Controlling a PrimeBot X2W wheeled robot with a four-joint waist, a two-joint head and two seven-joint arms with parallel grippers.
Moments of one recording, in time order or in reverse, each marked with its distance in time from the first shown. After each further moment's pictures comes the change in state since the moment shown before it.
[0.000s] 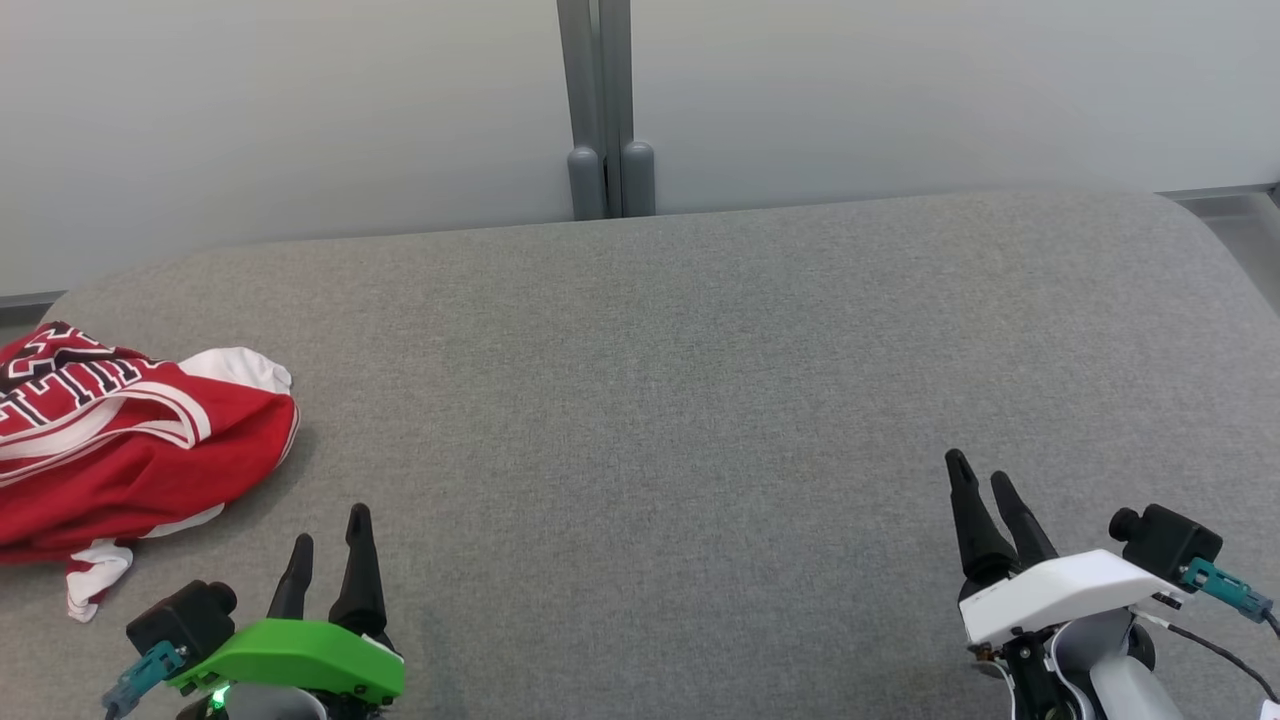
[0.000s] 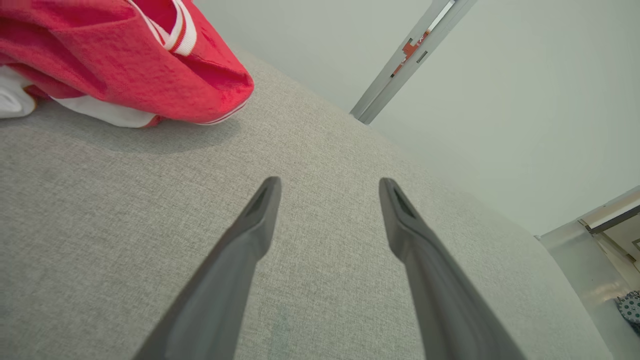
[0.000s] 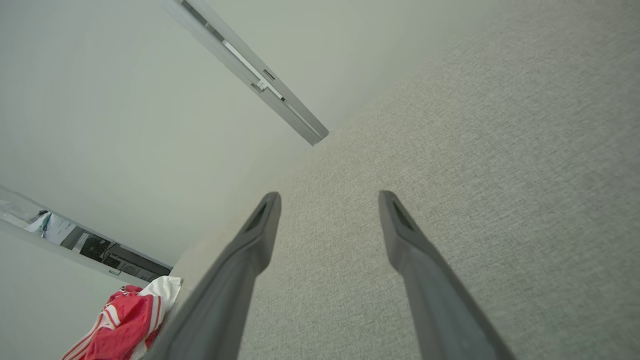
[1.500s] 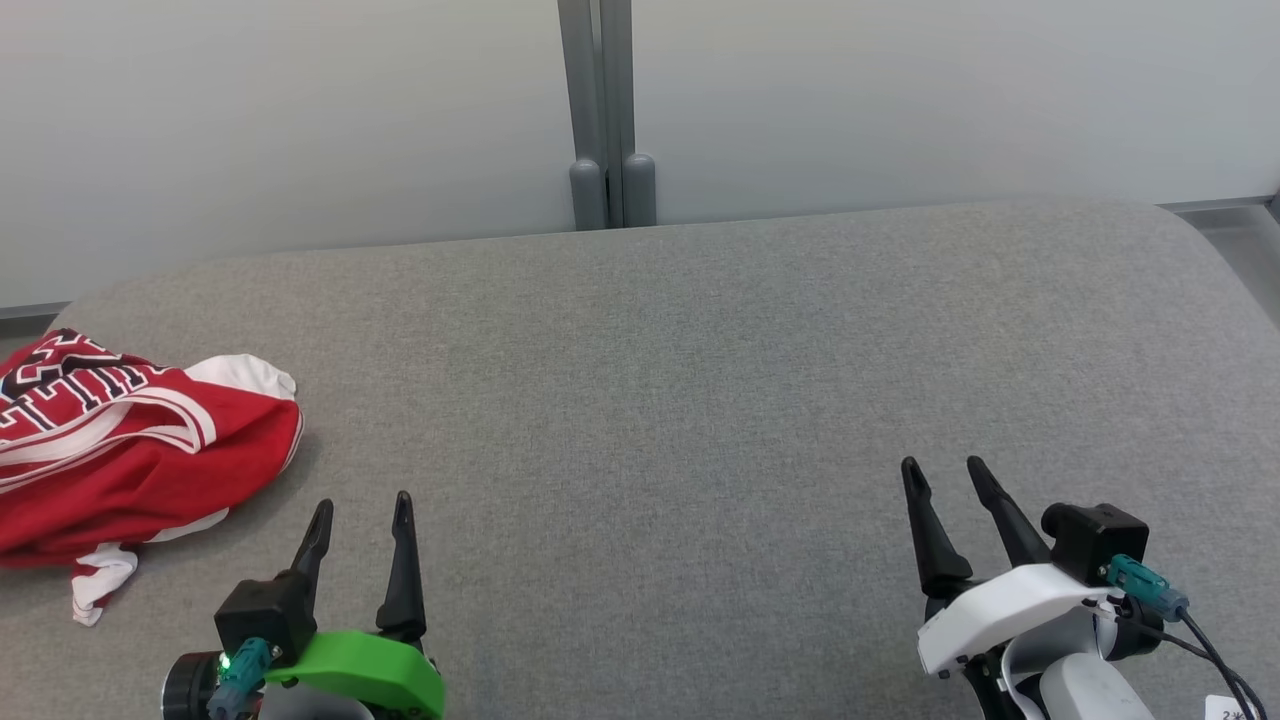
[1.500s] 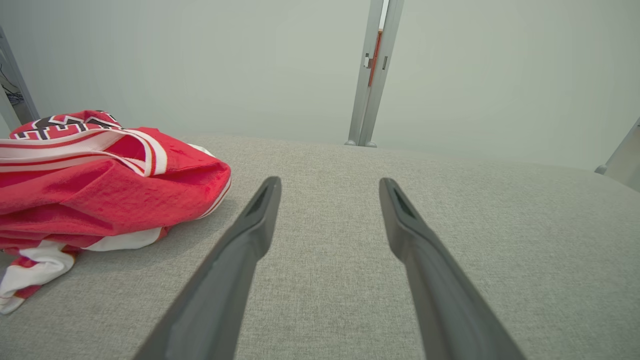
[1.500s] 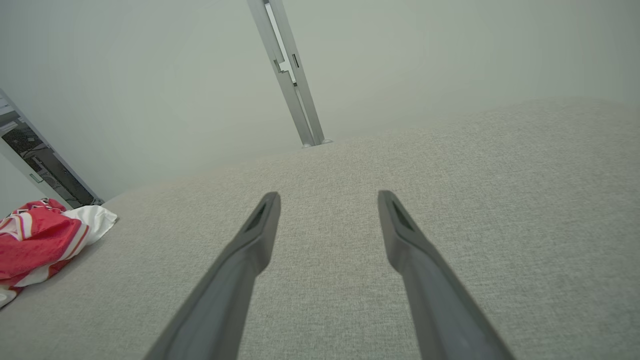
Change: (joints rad) left arm 0.009 0.004 -0.062 -0.036 0.438 0.015 -0.114; right arm -0.017 -0.004 0.057 0.043 -0.430 0.000 -0.112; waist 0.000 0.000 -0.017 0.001
